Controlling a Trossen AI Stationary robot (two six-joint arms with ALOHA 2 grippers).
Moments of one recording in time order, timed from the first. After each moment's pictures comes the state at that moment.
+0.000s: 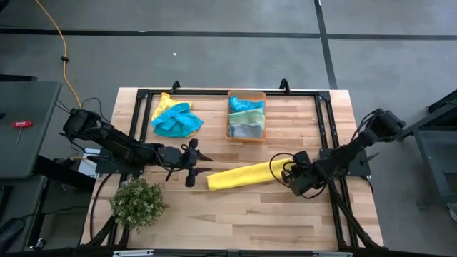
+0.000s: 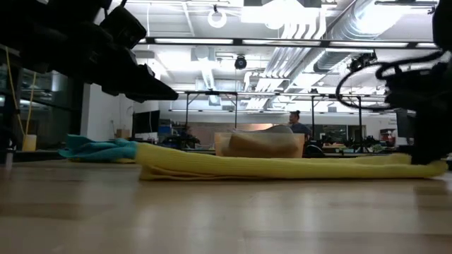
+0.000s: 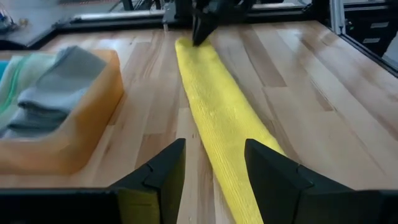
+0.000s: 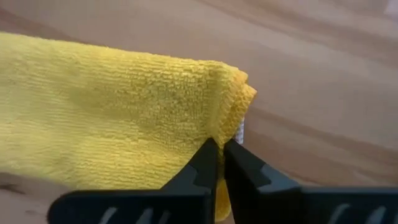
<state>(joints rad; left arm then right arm) -0.09 1.37 0.32 0.69 -0.20 -0.02 0.57 1.37 0.55 -0.73 0.46 1.79</state>
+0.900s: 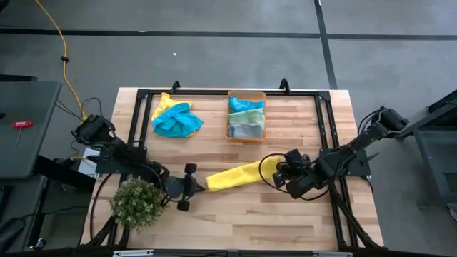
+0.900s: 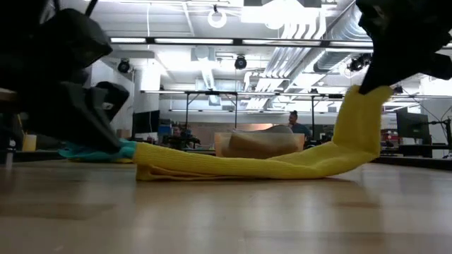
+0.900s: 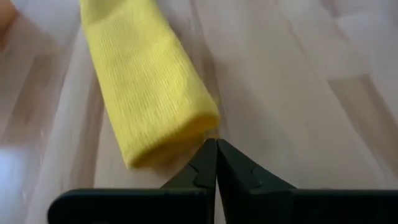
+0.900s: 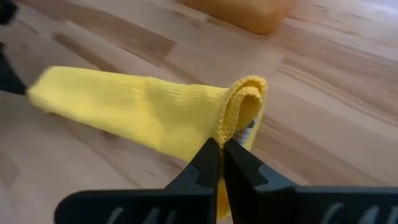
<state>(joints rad) -0.44 1.58 0.44 0.41 -0.40 -0.18 0.57 1.31 0.84 -0.77 0.63 1.53</state>
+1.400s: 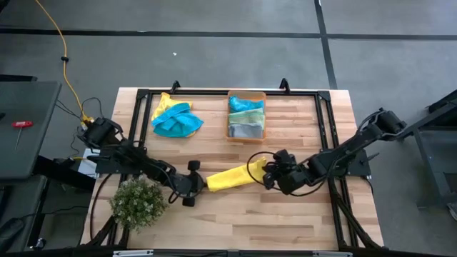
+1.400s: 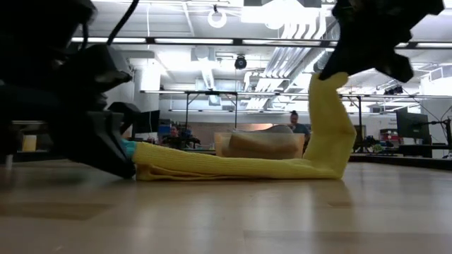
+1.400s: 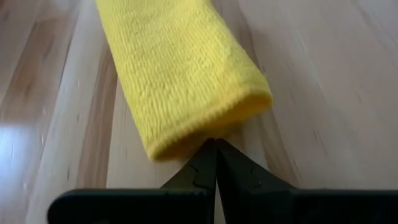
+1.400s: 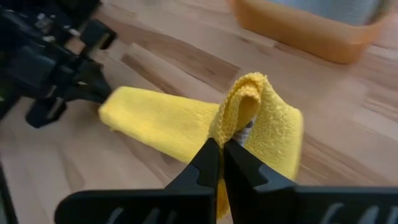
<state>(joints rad) -0.34 1.70 0.47 0.40 -0.35 -0.17 0.50 1.36 0.84 -0.43 0.64 1.30</state>
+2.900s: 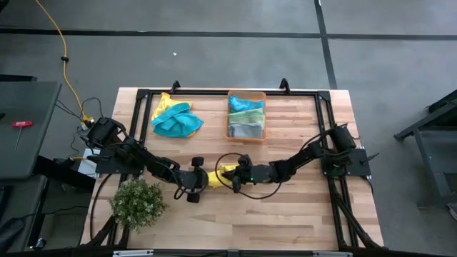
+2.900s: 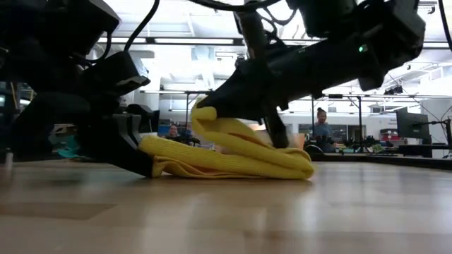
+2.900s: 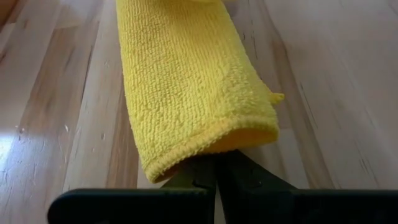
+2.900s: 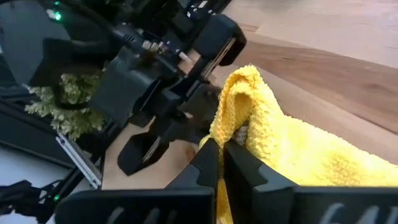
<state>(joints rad) -0.26 1.71 0.50 0.42 -0.33 -0.13 0.28 1.97 0.84 0.83 0.35 0.92</state>
